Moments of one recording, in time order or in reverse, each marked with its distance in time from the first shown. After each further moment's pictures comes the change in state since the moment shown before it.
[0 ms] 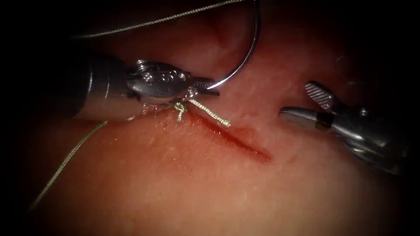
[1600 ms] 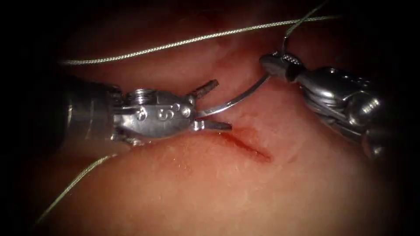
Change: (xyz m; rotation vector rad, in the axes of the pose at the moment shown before) right arm 0.004 -0.001 0.004 -0.045 0.071 0.037; left arm 0.006 0.004 -0.006 0.007 0.178 -0.034
